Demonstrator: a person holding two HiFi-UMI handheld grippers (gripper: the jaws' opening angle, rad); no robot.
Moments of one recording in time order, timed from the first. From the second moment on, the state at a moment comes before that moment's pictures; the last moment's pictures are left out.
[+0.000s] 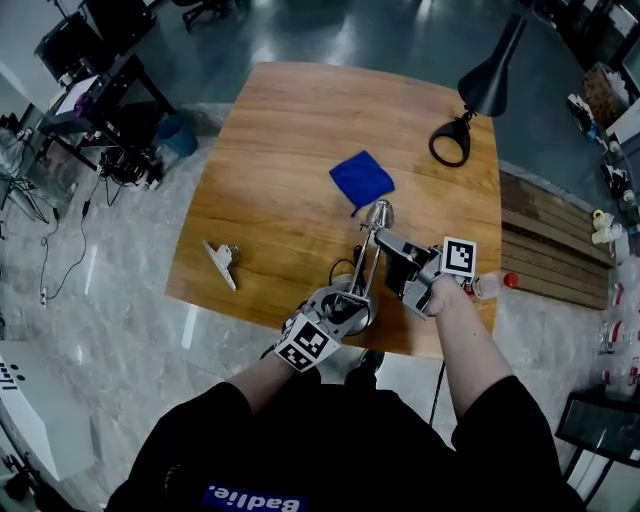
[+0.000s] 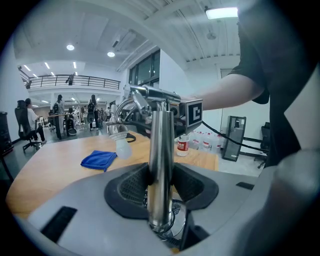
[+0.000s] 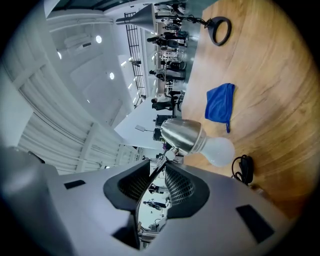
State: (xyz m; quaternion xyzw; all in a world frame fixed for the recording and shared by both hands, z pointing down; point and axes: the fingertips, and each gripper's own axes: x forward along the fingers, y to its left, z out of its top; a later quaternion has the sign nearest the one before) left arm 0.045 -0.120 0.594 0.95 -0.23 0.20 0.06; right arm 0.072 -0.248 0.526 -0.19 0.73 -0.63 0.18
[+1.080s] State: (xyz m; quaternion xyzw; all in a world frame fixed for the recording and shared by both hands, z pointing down) left arm 0.046 -0.122 0.595 0.95 -0.23 0.20 0.06; right arm 0.074 -0.242 0.555 -0.18 0.67 -0.69 0.22
